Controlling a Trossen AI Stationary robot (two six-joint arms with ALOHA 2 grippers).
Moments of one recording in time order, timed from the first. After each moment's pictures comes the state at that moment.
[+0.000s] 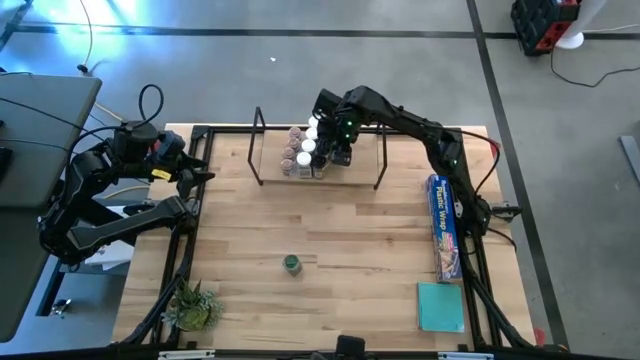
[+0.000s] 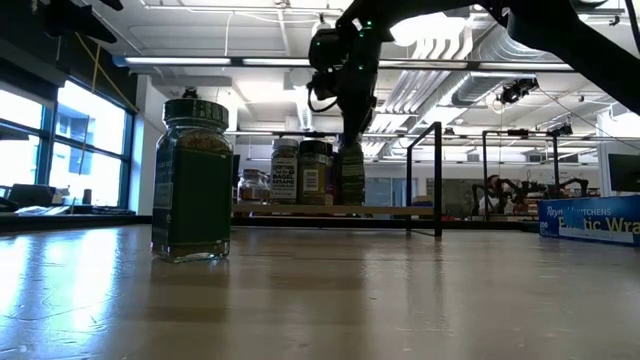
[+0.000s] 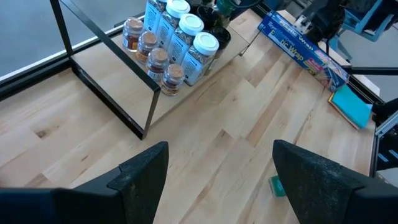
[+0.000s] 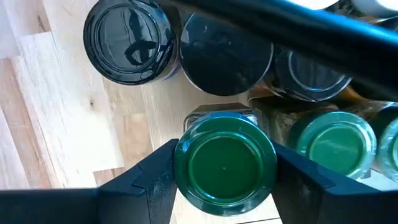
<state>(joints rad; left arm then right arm) 0.71 0.58 1.12 -1.22 0.26 -0.23 -0.46 2.24 2.31 -1.43 -0.03 -0.31</state>
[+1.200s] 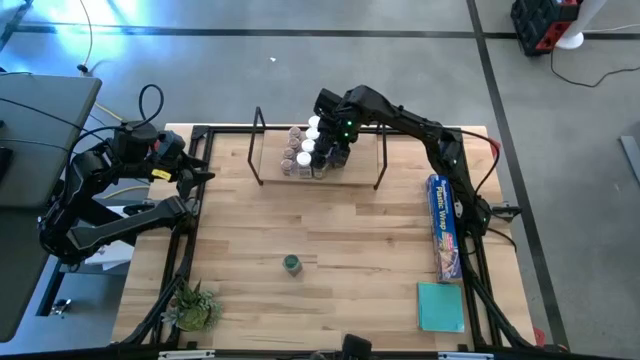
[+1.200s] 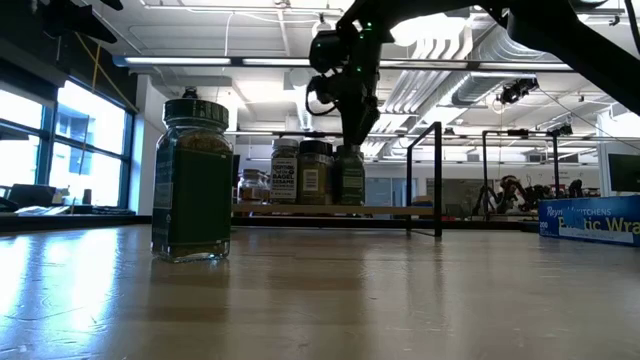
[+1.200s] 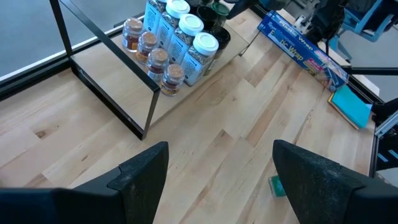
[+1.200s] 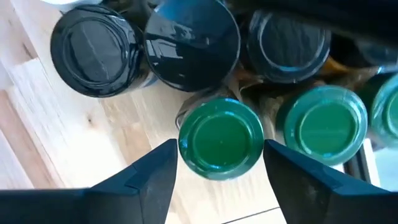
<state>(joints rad) 0.71 0.58 1.12 -1.22 0.26 -0.23 -0.46 2.25 2.31 -1.44 -0.01 -0.15</state>
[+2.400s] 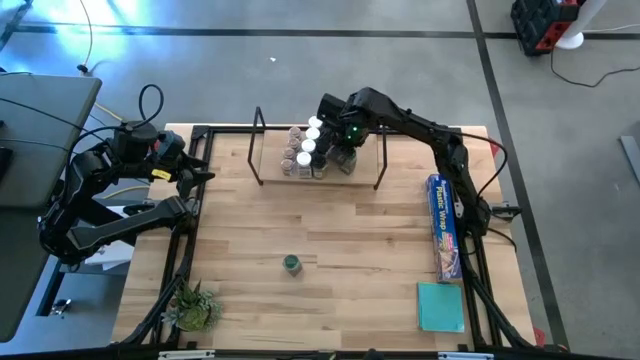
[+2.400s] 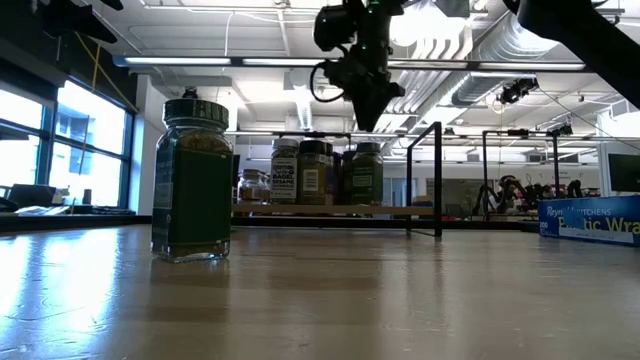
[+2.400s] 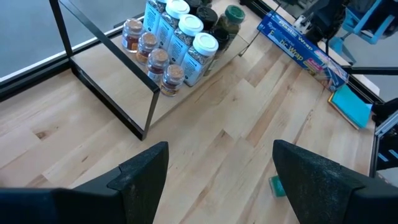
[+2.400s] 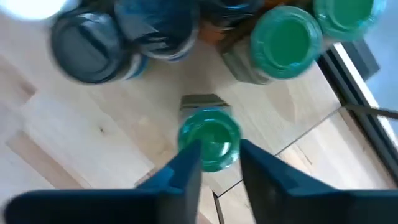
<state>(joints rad) 0.71 0.58 1.12 -1.22 0.26 -0.23 -0.41 2.17 2.31 -1.54 0.11 0.24</state>
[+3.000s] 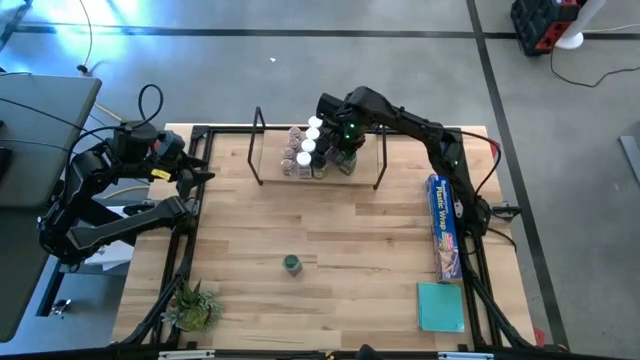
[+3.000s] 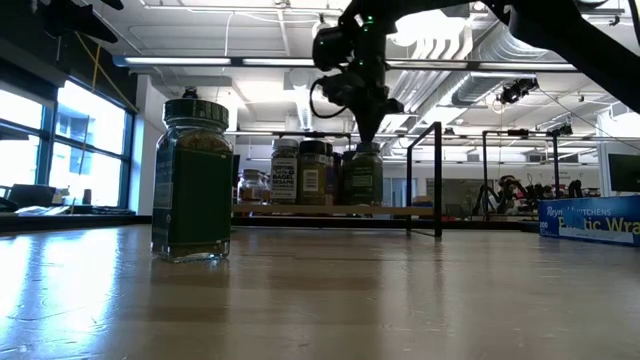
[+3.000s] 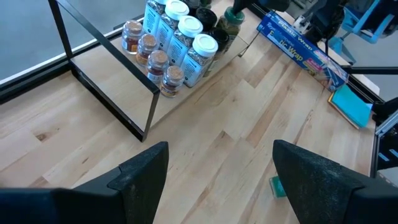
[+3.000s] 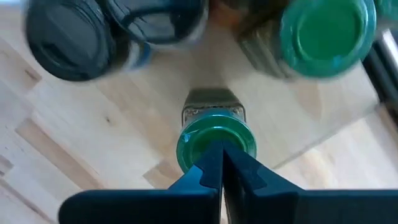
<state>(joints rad) 0.71 0.58 1.12 -1.22 0.26 -0.22 -0.44 2.25 2.31 -1.55 0.00 0.21</state>
